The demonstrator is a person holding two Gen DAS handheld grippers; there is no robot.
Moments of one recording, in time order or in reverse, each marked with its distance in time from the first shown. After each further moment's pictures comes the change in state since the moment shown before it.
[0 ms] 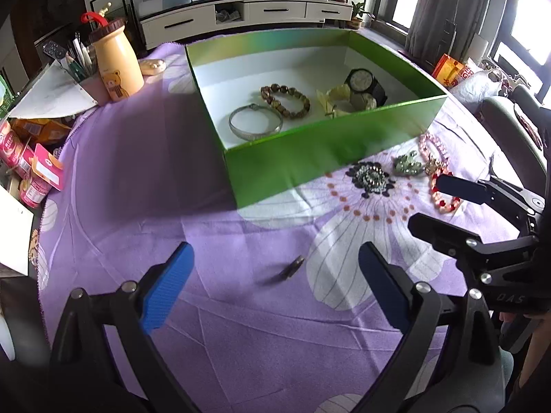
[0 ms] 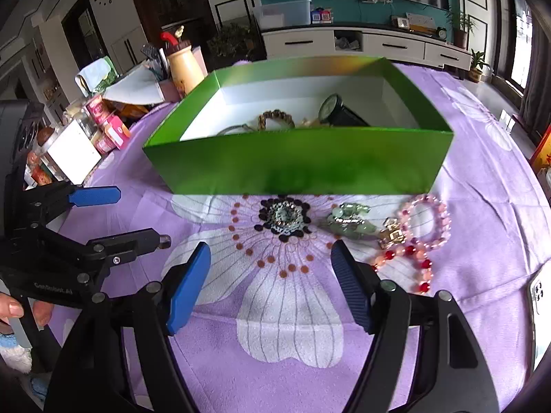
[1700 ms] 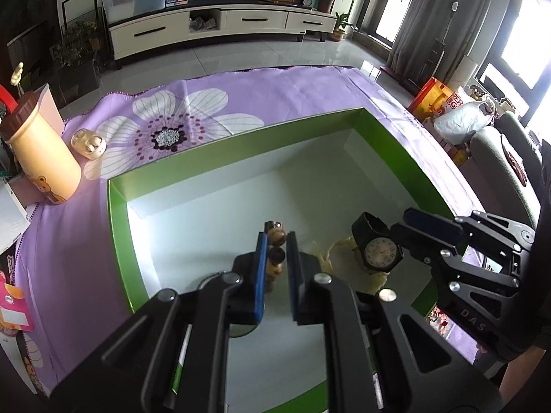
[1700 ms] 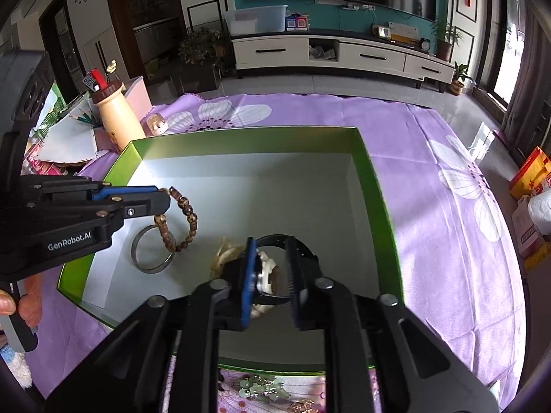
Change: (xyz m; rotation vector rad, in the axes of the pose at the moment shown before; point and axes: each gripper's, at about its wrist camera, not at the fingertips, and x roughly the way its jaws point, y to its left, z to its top) left arm 0.069 0.006 0.175 -0.016 -0.013 -0.132; right arm 0.045 -0.060 0.135 -0.002 -0.017 -0.137
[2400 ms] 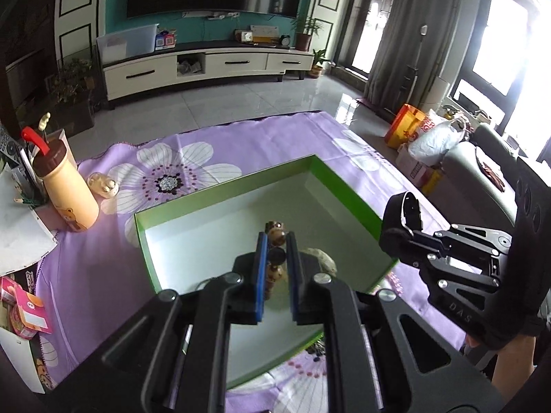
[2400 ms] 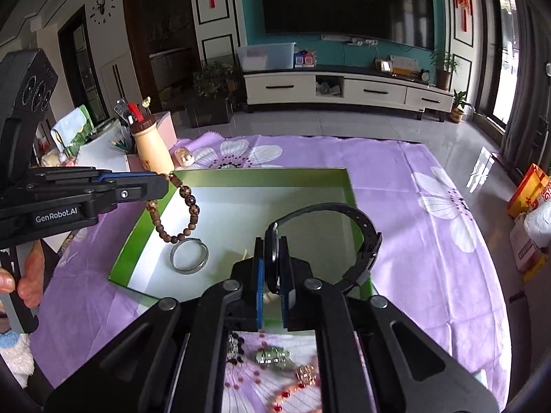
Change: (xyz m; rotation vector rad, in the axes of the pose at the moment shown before) left arm -0.087 -0.023 -0.007 0.050 -0.167 -0.053; right arm -0.073 0.007 -0.008 -0.029 -0.136 0.032
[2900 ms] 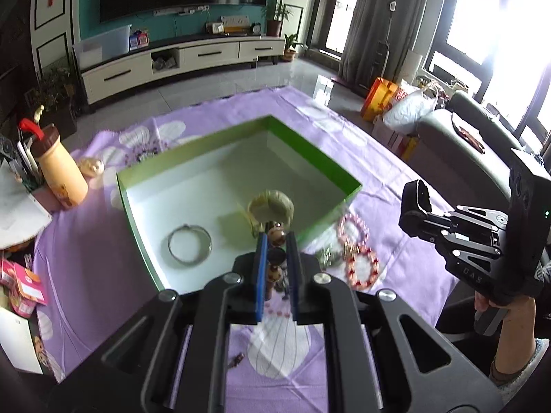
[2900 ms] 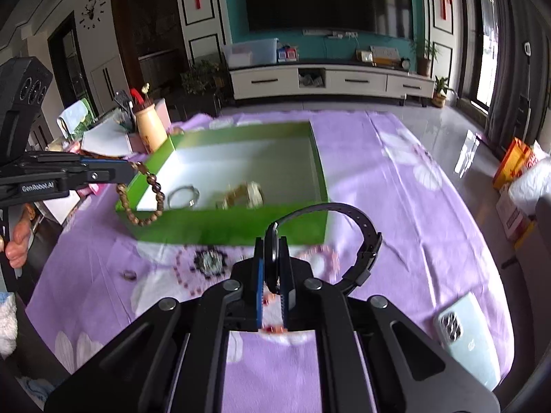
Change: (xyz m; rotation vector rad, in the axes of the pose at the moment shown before) left arm -0.047 -0.041 -0.053 0.107 0.034 -0.058; right arm -0.073 -0.014 -0.084 0.051 -0.020 -0.036
